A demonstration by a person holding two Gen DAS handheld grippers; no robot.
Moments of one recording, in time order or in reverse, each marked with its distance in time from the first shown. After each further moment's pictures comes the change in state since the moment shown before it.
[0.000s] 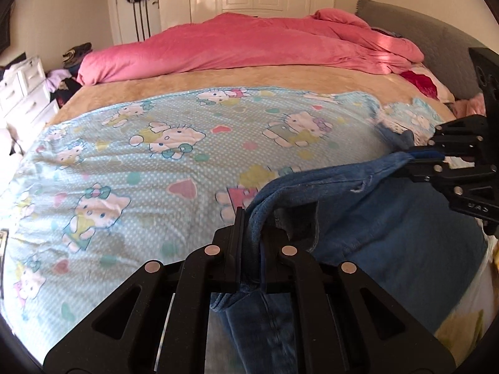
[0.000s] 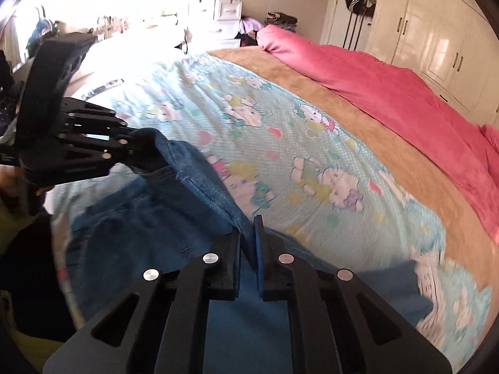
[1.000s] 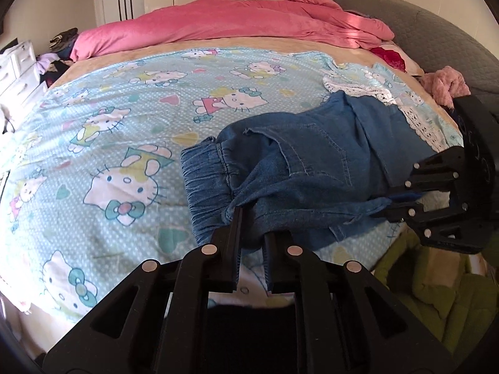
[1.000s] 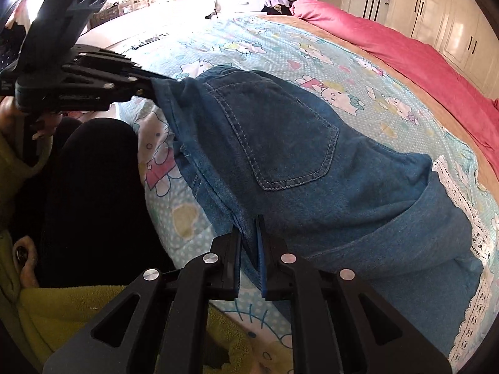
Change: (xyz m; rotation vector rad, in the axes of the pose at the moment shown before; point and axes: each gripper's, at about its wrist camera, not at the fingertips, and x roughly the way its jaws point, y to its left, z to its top) left arm -0.081 -0.019 -0.115 0.012 0.086 -0.089; right arm -0.024 0.133 -0.104 -0.001 0.114 0.080
